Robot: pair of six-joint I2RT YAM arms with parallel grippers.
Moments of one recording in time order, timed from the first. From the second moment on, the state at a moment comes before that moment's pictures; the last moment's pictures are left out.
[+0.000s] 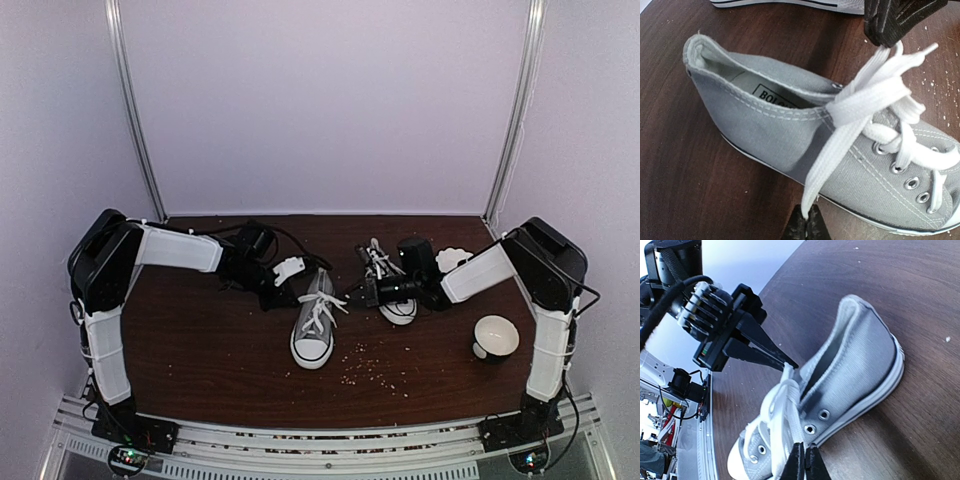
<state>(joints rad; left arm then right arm) -0.62 1.99 1.27 -0.29 0.44 0.53 0.59 1.97 0.96 0.54 -0.73 0.46</state>
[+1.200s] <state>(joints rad) -0.66 1.86 1.33 -0.36 0.49 0.58 0.53 1.89 0.98 0.31 -0.66 0.31</state>
